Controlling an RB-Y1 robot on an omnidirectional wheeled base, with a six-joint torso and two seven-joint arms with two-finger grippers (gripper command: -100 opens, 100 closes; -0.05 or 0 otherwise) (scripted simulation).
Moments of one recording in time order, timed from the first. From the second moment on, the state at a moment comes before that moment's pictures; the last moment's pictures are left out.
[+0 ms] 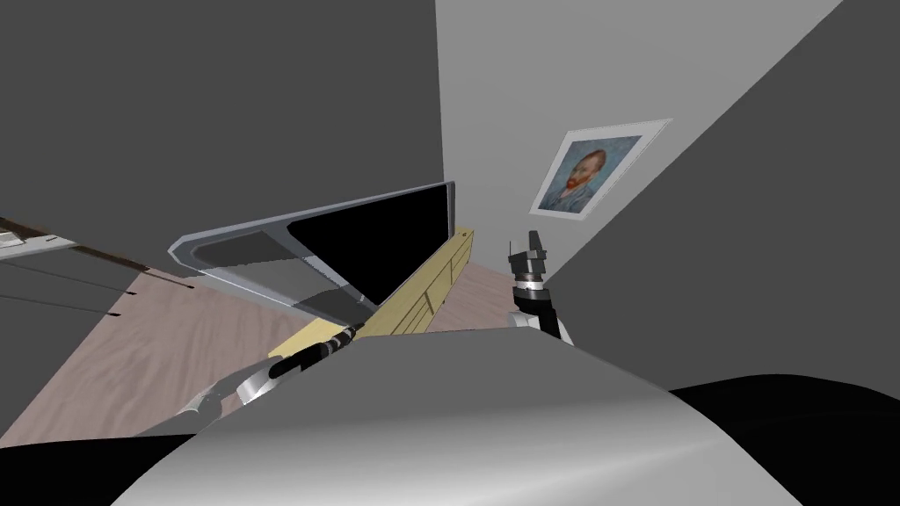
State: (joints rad) left arm 0.37 1.24 -0.65 -1.45 0.49 -0.01 0.14; right arm 0.51 -0.03 0.06 -2.27 0.03 -0.44 -0.11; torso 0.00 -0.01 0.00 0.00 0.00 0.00
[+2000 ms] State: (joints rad) left arm 0.38 1.19 -0.81 -1.22 0.52 0.09 0.16; right arm 0.51 -0.03 0.06 -2.27 0.03 -0.44 -0.11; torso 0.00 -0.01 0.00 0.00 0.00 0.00
